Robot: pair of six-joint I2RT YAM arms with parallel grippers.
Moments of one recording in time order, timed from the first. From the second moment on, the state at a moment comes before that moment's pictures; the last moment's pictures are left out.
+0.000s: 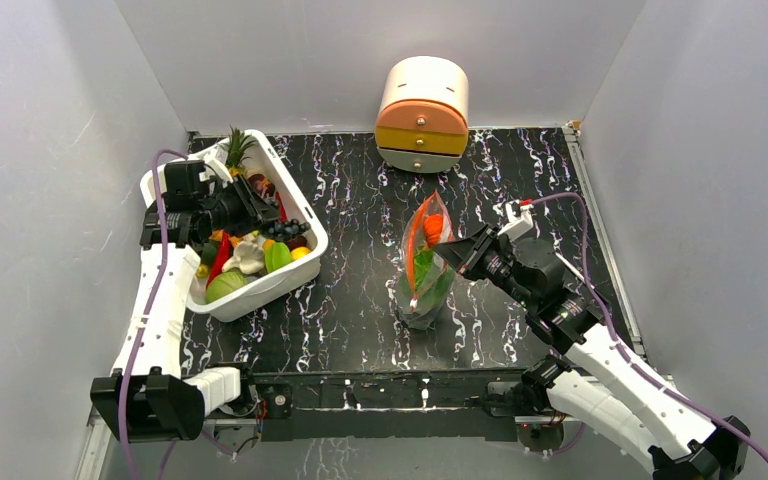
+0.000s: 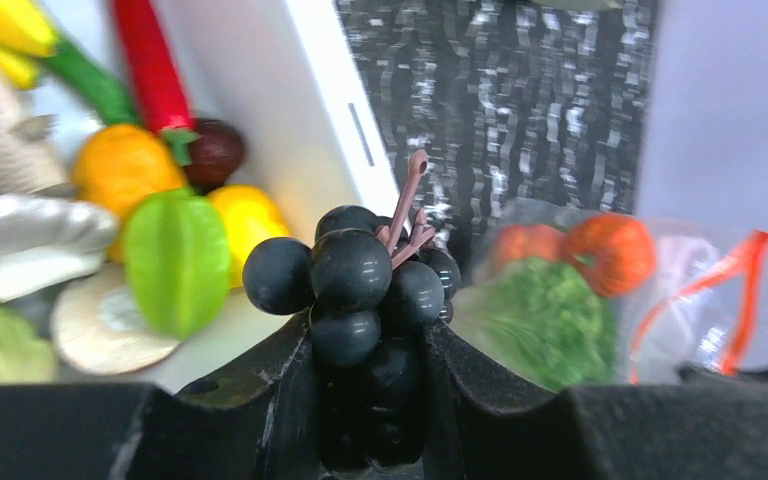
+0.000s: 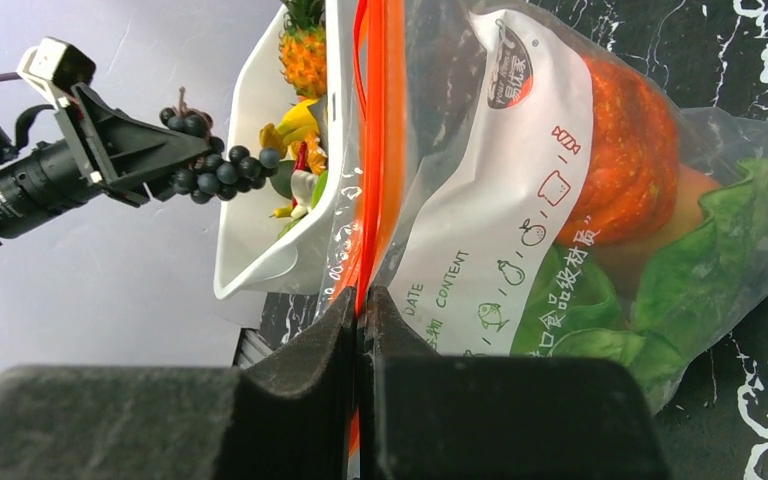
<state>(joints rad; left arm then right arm) 0.04 1.15 1.18 -0.81 0.39 -0.47 0.61 0.69 0.61 -0.09 -0.05 0.91</state>
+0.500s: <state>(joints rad) -0.24 1.11 1.09 -0.48 0.69 -0.67 0.61 0.72 0.61 -0.10 -0.08 0.90</state>
